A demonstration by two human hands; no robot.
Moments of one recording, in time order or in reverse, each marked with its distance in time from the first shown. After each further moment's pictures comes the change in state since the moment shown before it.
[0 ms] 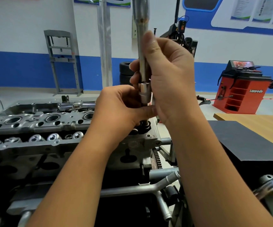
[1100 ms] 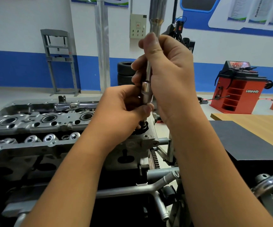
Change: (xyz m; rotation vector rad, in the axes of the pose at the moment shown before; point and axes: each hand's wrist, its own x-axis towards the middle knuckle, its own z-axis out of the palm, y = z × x) left_hand 0.000 0.002 0.000 -0.003 -0.128 0.040; right_hand 0.002 -0.003 -0.004 -0.064 -0.017 -0.053
